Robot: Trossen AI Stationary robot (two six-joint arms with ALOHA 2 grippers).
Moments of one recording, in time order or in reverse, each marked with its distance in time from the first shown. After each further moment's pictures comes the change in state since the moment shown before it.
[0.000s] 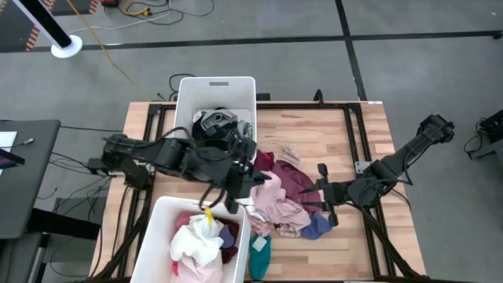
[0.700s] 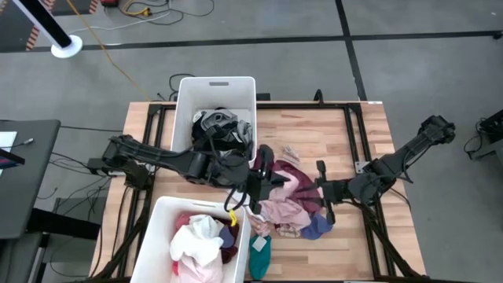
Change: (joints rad) left arm 0.063 -0.001 -0.409 0.580 0.022 0.079; right arm -0.034 0.000 0.000 0.086 -0.003 -0.108
